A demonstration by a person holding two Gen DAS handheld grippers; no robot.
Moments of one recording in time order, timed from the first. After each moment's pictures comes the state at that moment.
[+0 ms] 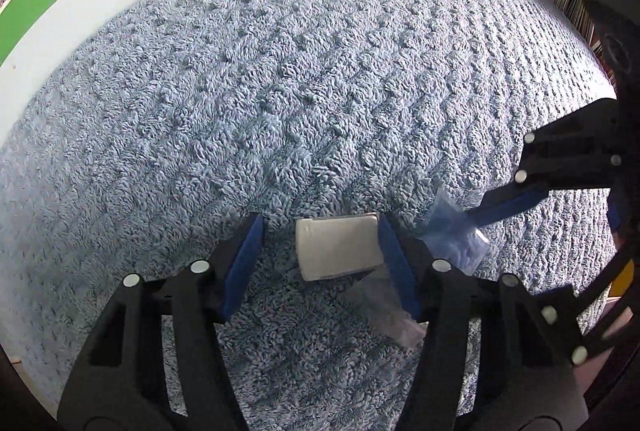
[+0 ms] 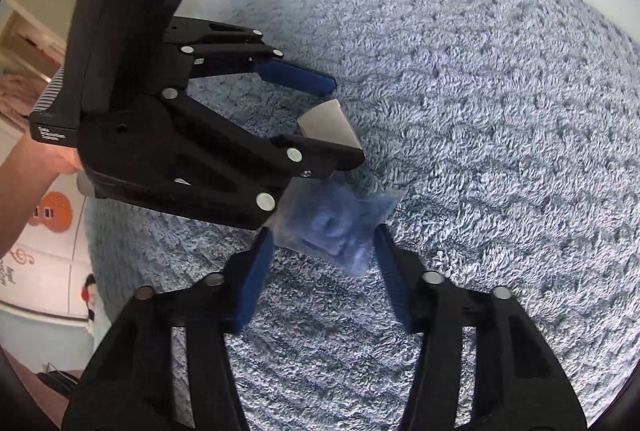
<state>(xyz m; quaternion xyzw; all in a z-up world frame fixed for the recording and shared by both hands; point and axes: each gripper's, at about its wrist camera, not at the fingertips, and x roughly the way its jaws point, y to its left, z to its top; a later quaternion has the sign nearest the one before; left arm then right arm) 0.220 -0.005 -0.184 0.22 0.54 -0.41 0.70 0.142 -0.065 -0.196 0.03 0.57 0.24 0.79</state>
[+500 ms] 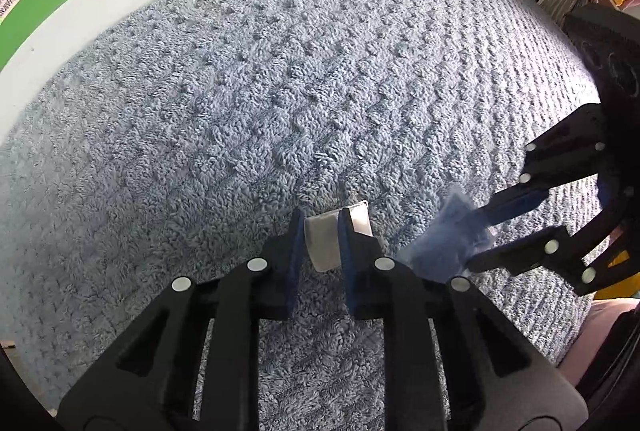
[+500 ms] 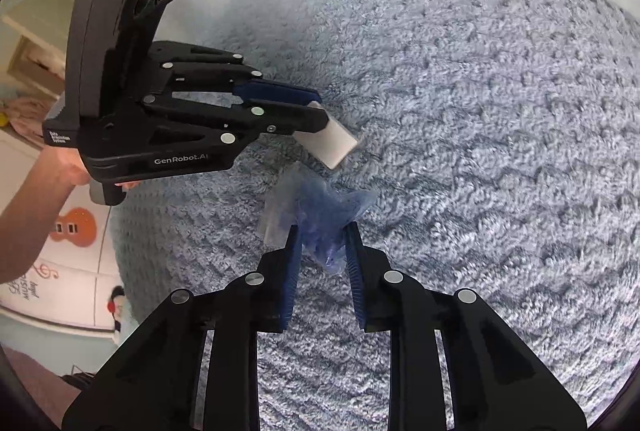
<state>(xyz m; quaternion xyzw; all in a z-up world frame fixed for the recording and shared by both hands) 0.205 0.034 -0.154 0.20 0.54 -0.40 0.71 0.121 -0.095 -0.190 0.08 0.56 0.25 0.78</state>
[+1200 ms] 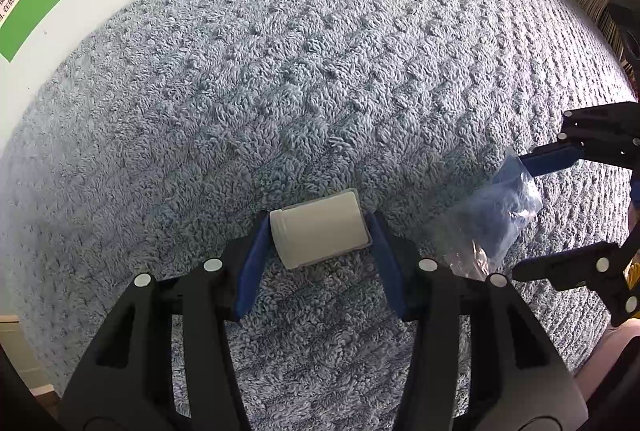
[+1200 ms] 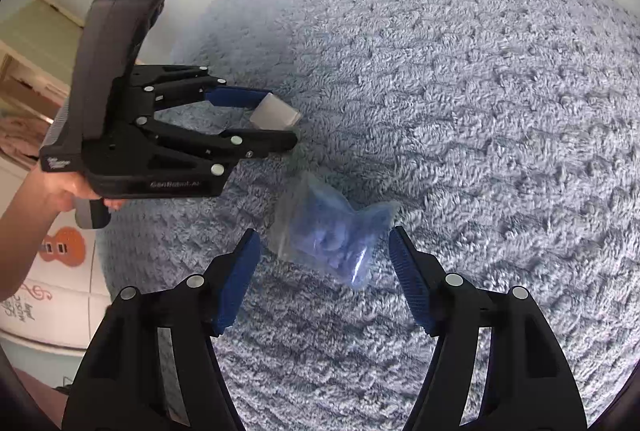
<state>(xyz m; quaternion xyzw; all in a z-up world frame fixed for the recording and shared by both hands) 0.209 0.022 -0.172 0.23 0.56 -0.35 0.72 0.114 -0.118 -0.209 0.09 0.56 0.22 0.79</state>
